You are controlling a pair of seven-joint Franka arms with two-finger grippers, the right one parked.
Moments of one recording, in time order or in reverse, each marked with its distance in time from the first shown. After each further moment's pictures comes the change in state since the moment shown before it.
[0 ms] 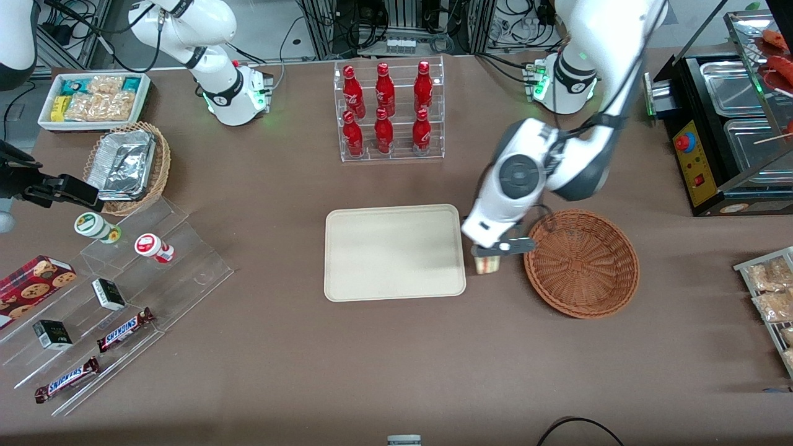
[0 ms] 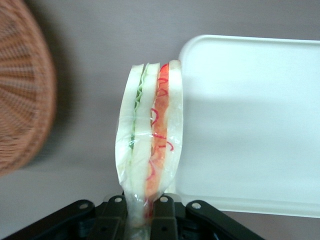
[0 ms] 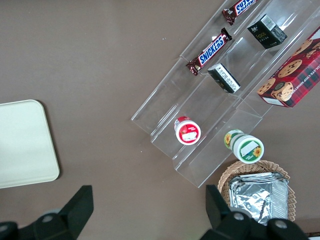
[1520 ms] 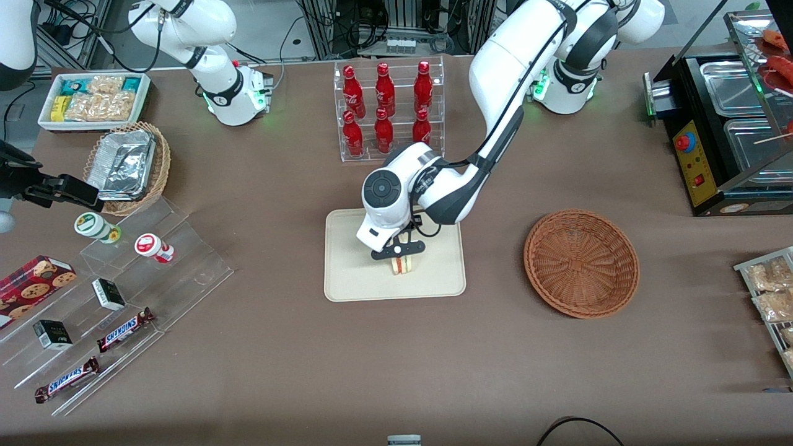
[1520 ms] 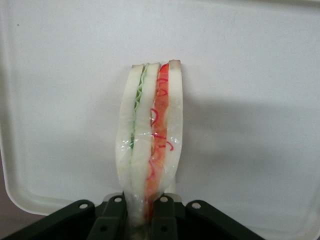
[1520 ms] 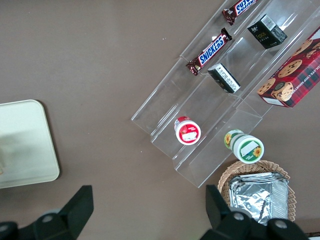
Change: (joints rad) arm -0.248 0.435 0.011 0.525 0.012 -0.086 -0.288
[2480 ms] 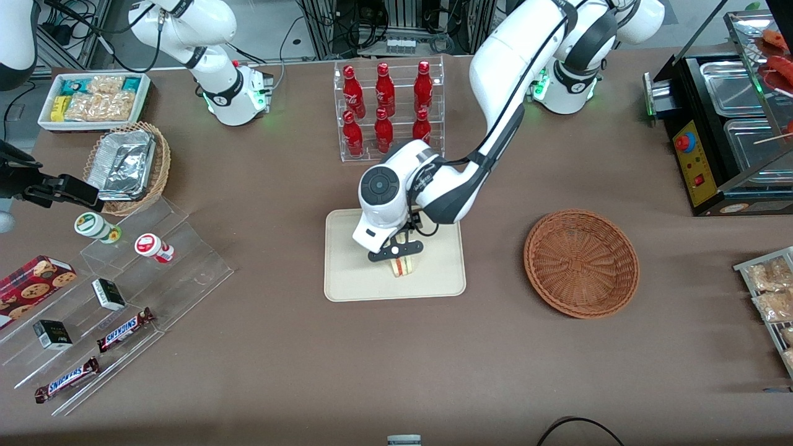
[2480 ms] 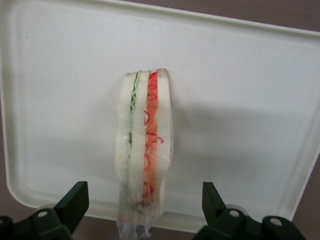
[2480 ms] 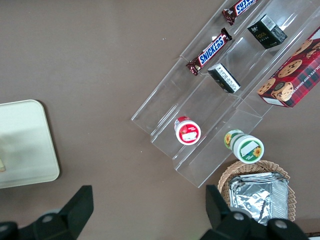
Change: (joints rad) arm -0.001 -0.018 0.000 0.059 0.000 -0.048 -0.022
